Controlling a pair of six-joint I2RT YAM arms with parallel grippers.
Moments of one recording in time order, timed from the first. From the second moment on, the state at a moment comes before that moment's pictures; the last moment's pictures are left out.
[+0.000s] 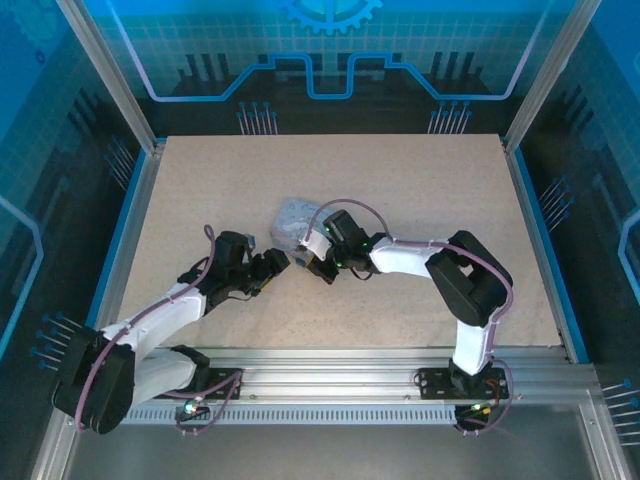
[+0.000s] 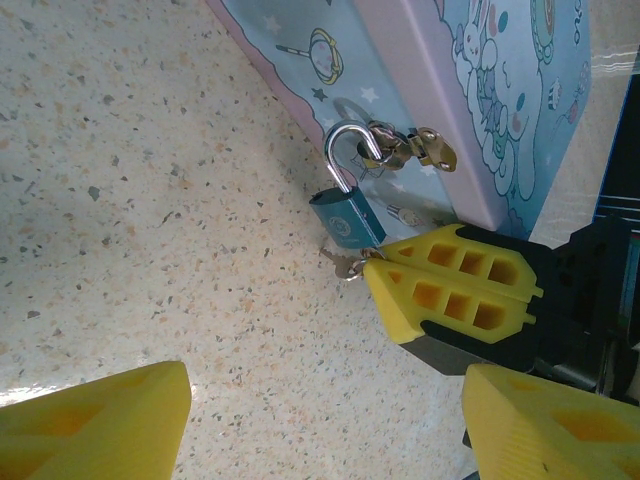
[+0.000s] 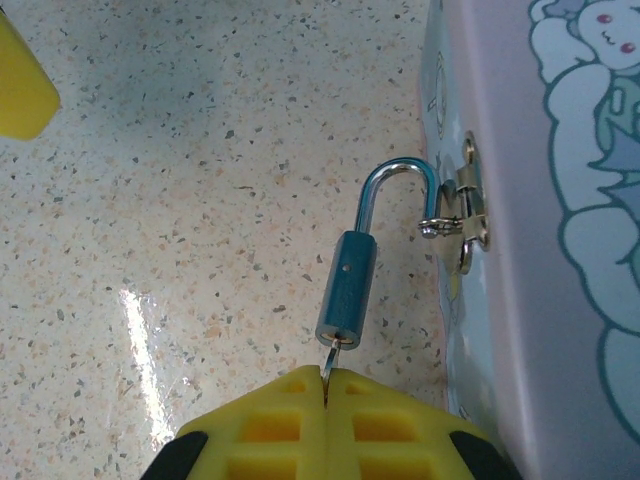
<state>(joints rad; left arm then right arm) -0.37 1.13 0.50 -0.16 0.32 -1.06 0.73 1.86 1.06 -0.08 -0.34 -0.27</state>
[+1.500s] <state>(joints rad) -0.28 1.56 0.83 0.03 0.32 -0.98 0.73 1.70 0.90 -0.07 -0.33 -0.28</state>
